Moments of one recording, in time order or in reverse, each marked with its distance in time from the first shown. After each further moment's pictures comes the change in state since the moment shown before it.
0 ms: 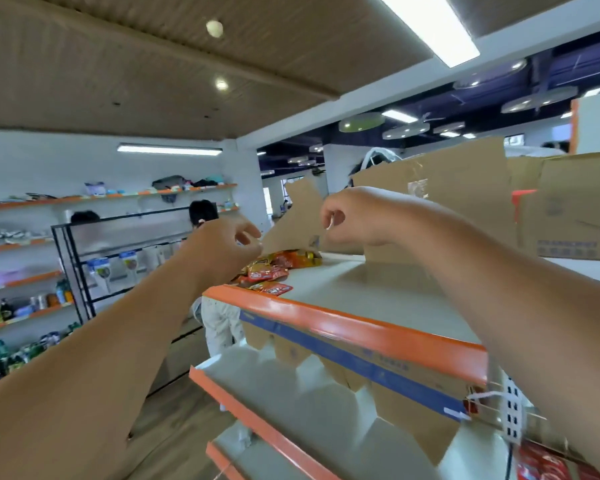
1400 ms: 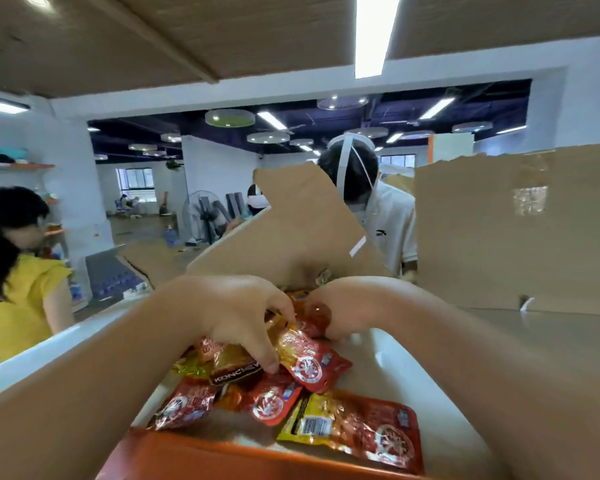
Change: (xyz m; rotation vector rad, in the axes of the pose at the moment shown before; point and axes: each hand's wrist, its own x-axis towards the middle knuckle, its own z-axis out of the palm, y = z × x) left_hand 0.294 -0.206 0.145 0.163 -0.841 0.603; right_hand 0.311 0.046 0.222 -0.311 -0.491 0.379
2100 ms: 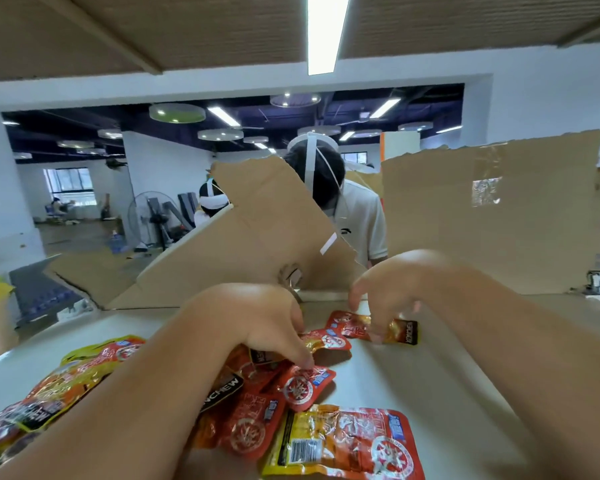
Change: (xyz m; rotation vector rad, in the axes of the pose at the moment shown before) left_hand 0.067 0.028 0.011 0.062 -0.016 0.081; right_hand -0.048 0.060 -0.019 0.036 -0.201 0.436
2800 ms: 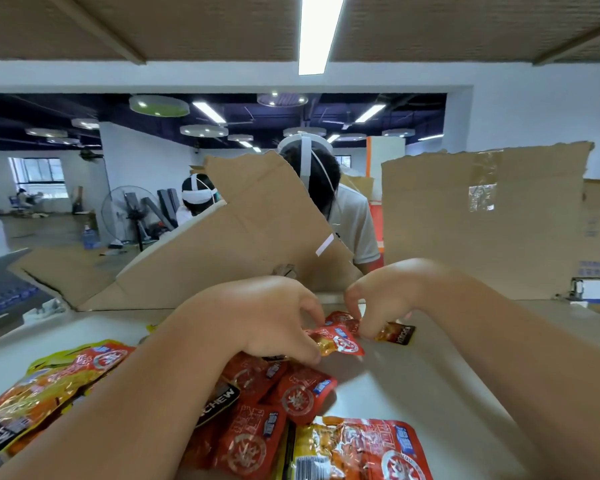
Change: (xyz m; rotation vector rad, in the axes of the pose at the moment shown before) left_hand -0.005 0.003 -0.001 -0.142 0.158 0.160; right_hand 0.003 -0.012 0.004 -0.036 0.002 0.022
